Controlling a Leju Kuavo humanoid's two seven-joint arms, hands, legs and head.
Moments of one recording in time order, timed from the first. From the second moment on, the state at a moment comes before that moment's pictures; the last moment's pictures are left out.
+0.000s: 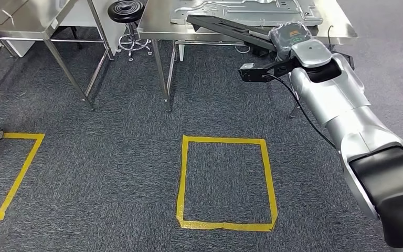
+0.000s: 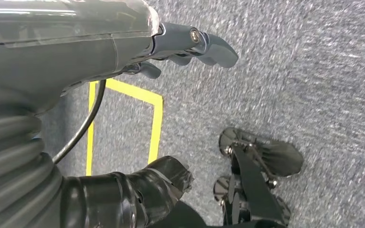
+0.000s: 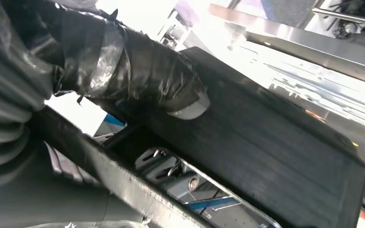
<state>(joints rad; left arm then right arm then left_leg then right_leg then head) -0.09 -0.12 1.15 -0.23 -1.11 0.08 -0.20 -1.26 -0.25 0.83 -0.74 1.28 0.22 0.01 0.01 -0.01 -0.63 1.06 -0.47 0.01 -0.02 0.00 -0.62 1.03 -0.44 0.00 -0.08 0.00</state>
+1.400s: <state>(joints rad) -0.08 -0.11 1.18 -0.23 -1.11 0.09 -0.18 -1.24 -0.18 0.82 -0.68 1.33 0.20 0.01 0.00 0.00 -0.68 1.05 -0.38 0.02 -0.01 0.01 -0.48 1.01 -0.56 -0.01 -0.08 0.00</state>
